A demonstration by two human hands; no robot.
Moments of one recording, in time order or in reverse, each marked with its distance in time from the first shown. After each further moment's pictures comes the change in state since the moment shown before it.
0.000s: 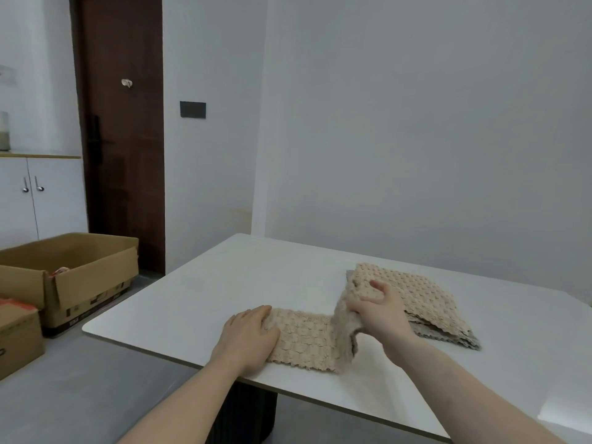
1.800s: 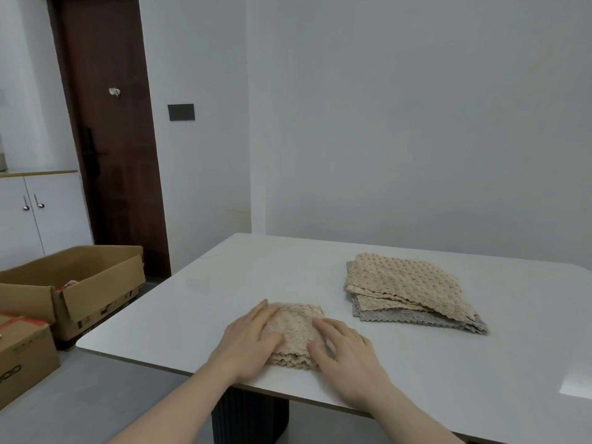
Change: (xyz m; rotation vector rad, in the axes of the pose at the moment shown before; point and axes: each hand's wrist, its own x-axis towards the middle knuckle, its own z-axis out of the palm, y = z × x) left_hand 0.004 0.000 0.003 0.016 -0.076 0.146; right_hand -0.012 0.087 0.024 -0.901 -0.236 -0.388
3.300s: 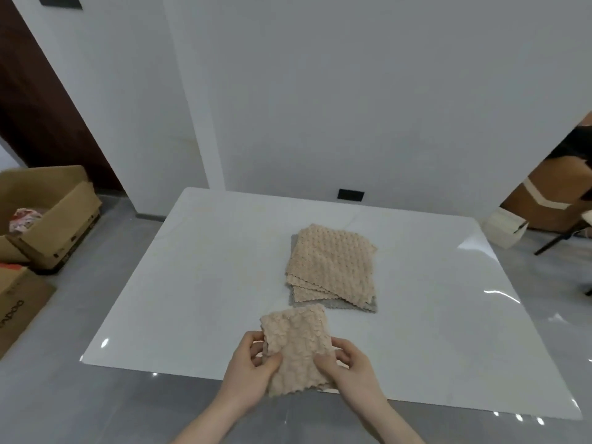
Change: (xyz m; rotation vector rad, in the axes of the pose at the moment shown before) left_hand -0.026 0.255 -0.158 -0.842 -0.282 -0.612; right_hand -0.047 -0.074 -0.302 0.960 -0.160 0.849
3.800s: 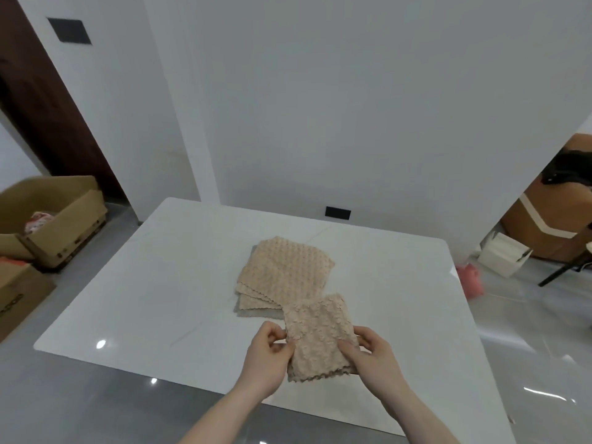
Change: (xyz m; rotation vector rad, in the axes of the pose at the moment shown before) left_hand -0.010 0.075 0.230 -0.025 0.115 0.032; right_hand 0.017 -0.017 -0.244 -0.037 0.041 -0.122
